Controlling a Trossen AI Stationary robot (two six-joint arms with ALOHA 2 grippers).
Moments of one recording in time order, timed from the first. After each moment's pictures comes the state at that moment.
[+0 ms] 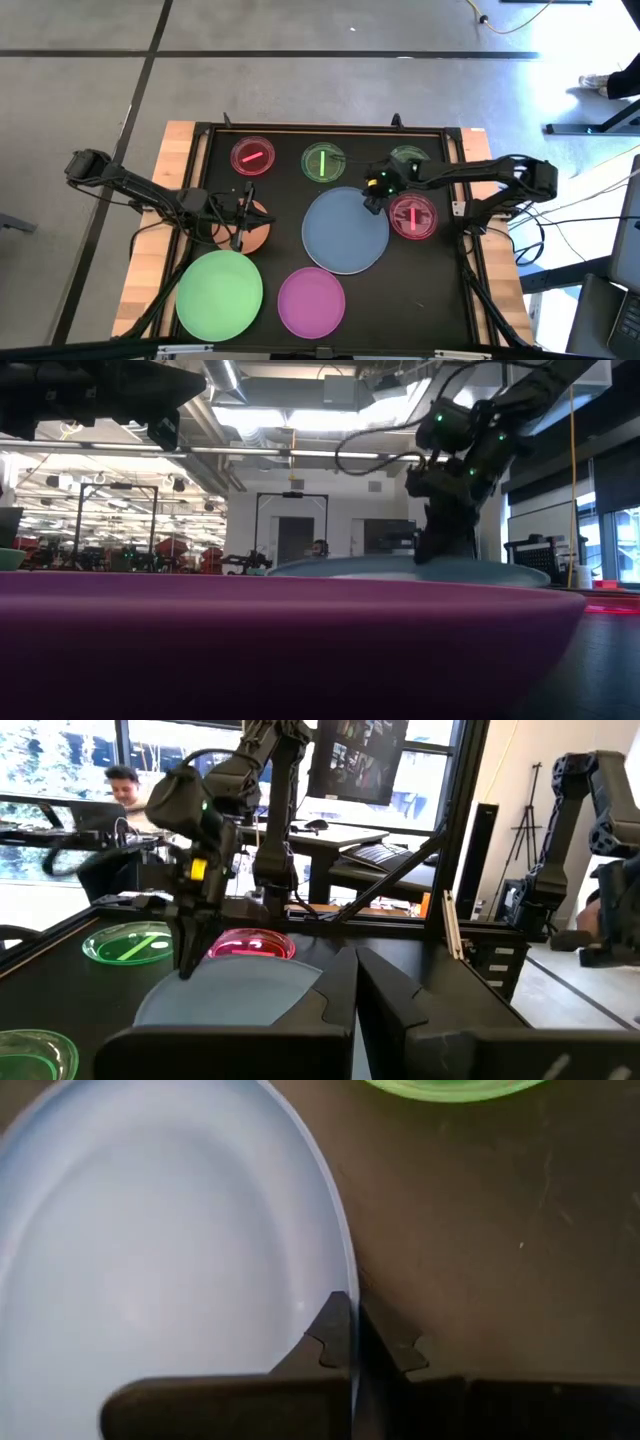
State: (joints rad) left arm -0.23 0.88 0.18 0.77 -0.18 -0.10; right arm -0.28 1.45 0.73 -0.23 -0.10 0.23
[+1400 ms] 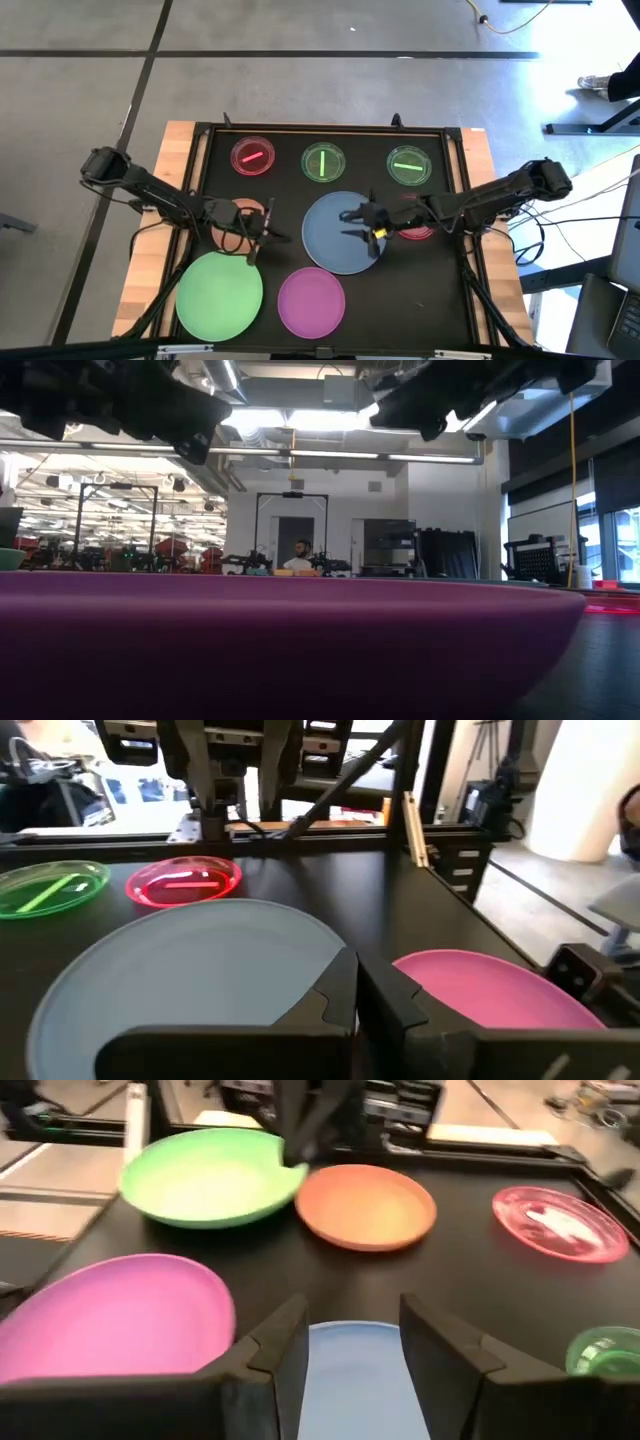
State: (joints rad) left arm -0.26 1.22 0.34 0.72 -0.06 -0.07; right arm 0.24 1.34 0.75 0.23 0.14 0.02
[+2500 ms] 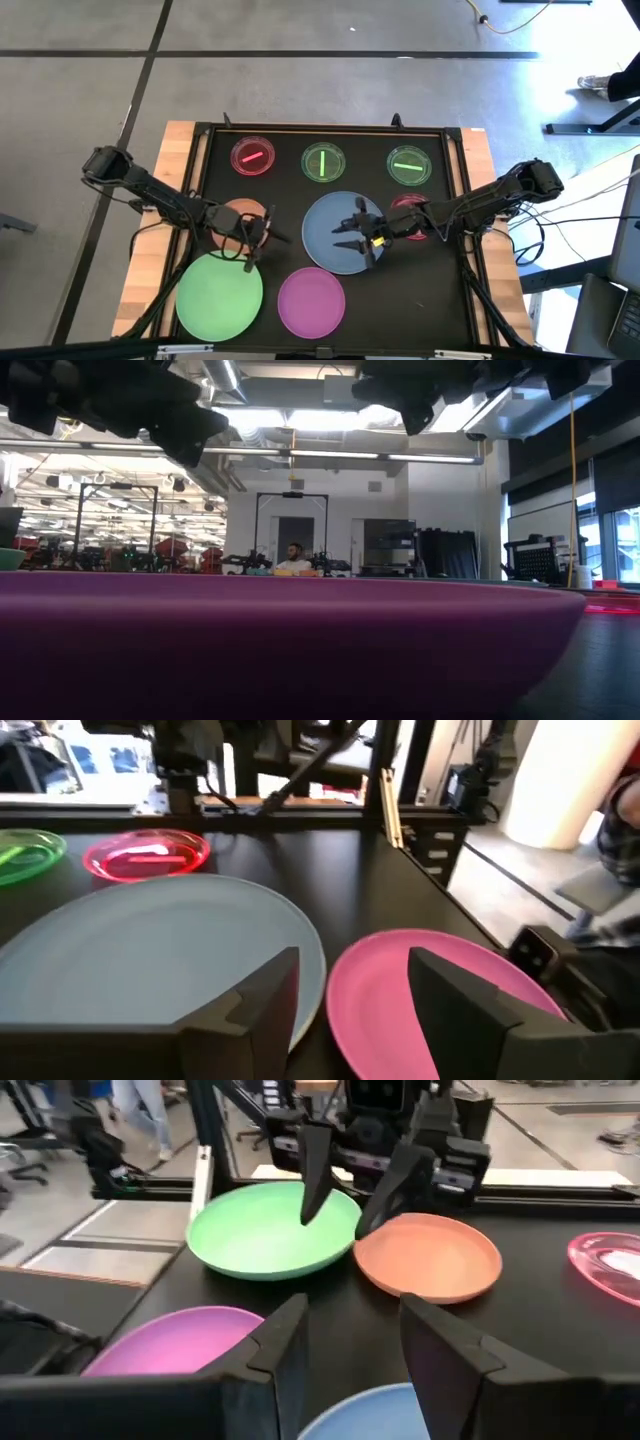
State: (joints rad) left arm -0.33 1.22 0.36 0.64 -0.06 -0.13; right arm 0.28 1.42 0.74 0.44 0.06 0.06
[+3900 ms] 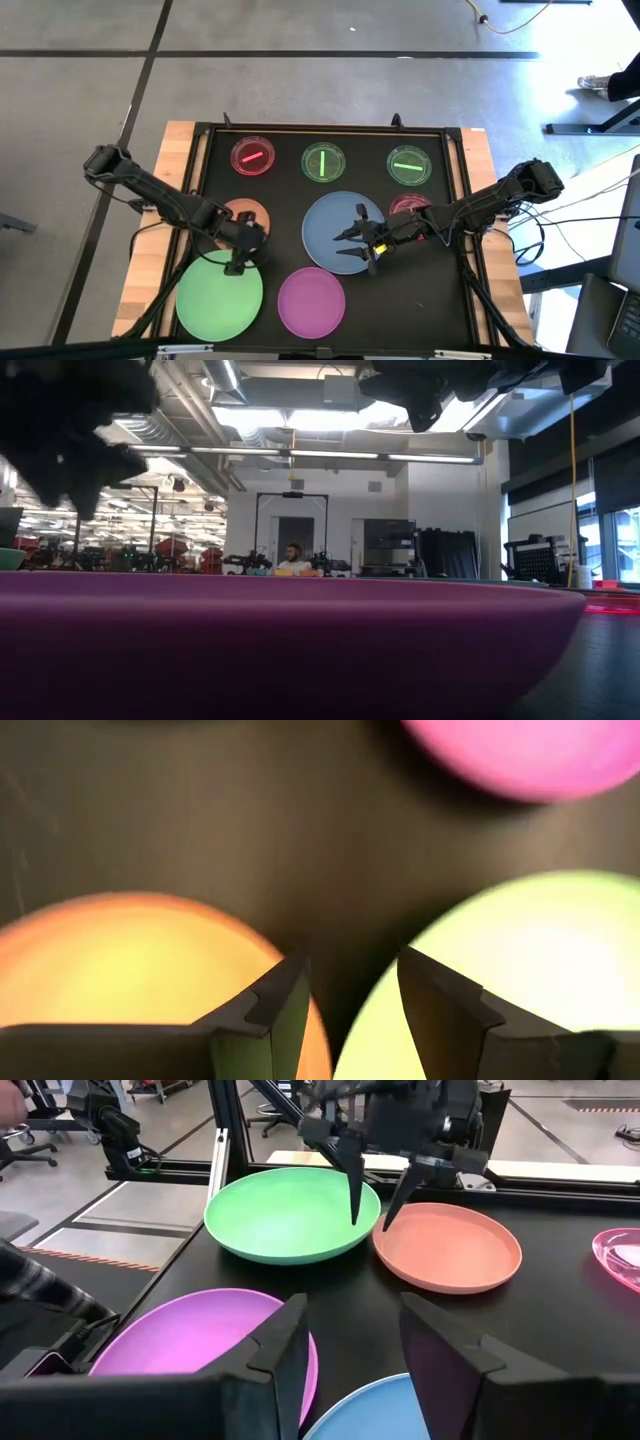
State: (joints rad) left arm -0.40 1.22 0.73 -0.66 -0.02 -0.40; right arm 0.32 1.42 0.74 0.41 0.10 0.06
